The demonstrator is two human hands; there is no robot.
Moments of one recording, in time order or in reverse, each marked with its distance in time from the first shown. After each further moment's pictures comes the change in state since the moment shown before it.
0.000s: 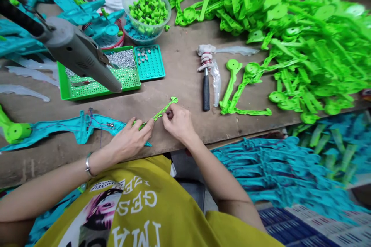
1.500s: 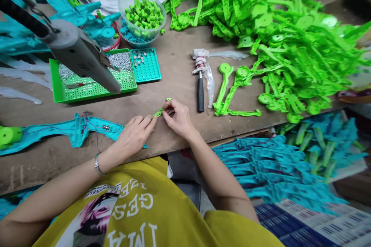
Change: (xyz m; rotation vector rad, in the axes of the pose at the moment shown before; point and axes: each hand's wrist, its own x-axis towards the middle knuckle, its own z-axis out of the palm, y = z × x) left_hand 0.025 0.005 0.011 -0.088 0.193 -0.174; right_hand 0.016 0.018 -0.002 0.328 0.051 -0.165
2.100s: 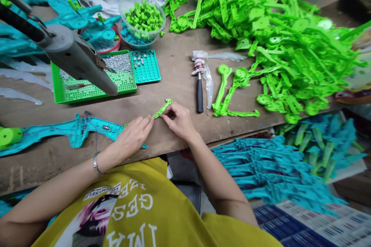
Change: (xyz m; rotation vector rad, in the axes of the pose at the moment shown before) left_hand 0.000 -0.002 -0.004 0.011 -0.030 0.026; right_hand -0.007 0.001 -0.007 -0.054 0.008 -0.122
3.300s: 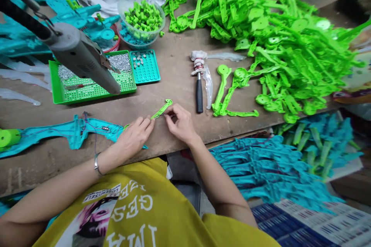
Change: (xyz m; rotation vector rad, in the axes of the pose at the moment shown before) left_hand 0.002 0.002 -0.003 0.007 -0.065 -0.015; right_hand -0.008 -0.003 -0.001 -0.074 0.017 -0.005
